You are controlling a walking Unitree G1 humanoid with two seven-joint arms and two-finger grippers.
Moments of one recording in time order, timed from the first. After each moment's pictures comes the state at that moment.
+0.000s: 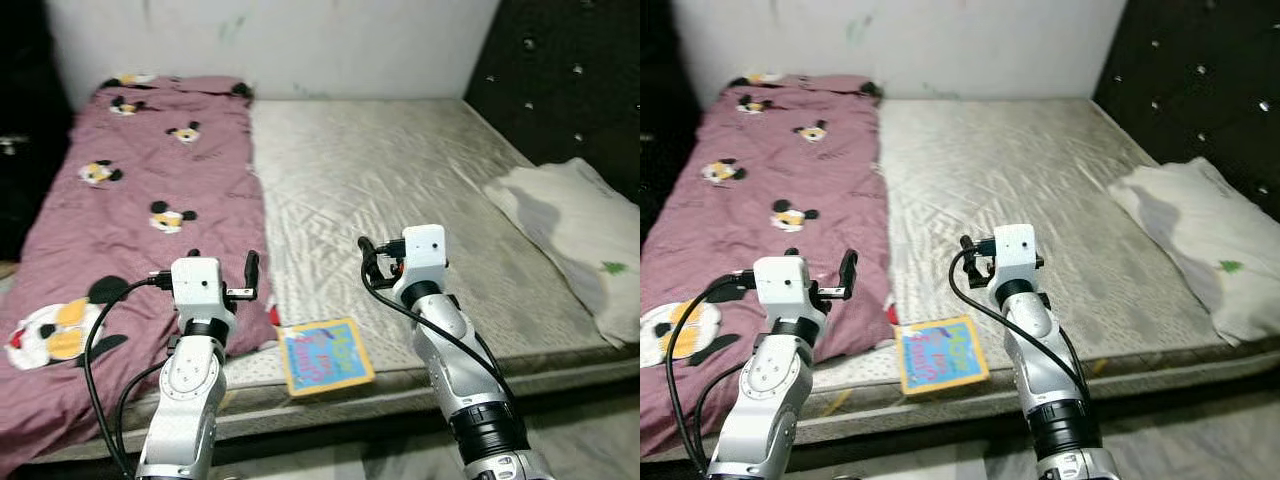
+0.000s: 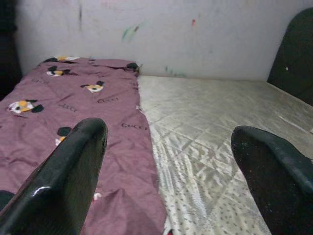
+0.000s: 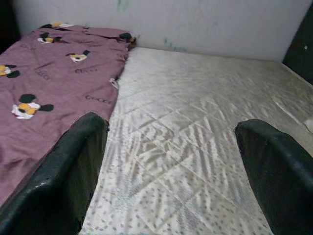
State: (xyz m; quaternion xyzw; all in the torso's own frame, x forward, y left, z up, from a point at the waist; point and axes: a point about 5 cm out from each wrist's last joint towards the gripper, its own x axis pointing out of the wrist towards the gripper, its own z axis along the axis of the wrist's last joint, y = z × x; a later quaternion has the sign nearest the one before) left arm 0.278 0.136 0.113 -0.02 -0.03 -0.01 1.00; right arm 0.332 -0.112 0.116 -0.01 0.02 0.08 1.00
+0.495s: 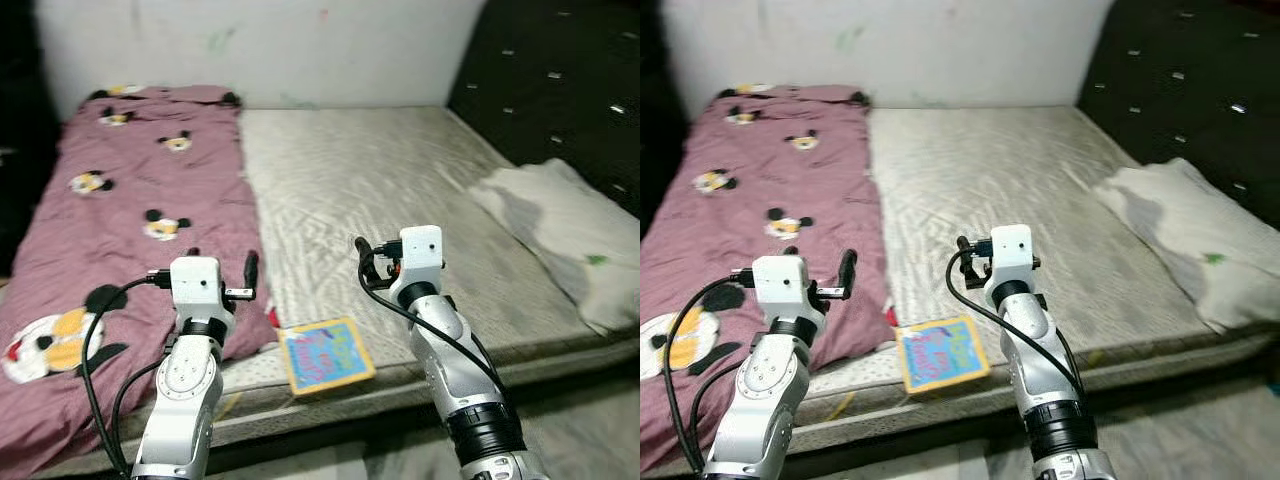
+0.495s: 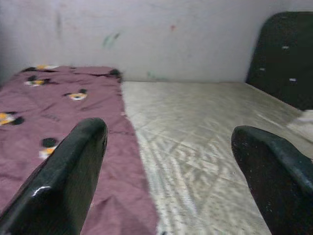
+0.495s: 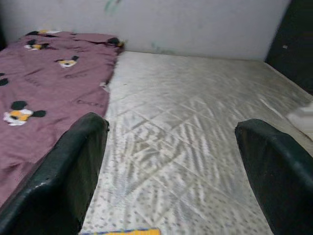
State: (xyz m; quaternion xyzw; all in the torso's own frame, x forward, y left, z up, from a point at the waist) left arm 0.278 0.135 0.114 -0.02 -0.03 -0.02 1.00; right arm 0.332 -0.110 0.116 -0.01 0.03 0.09 1.00
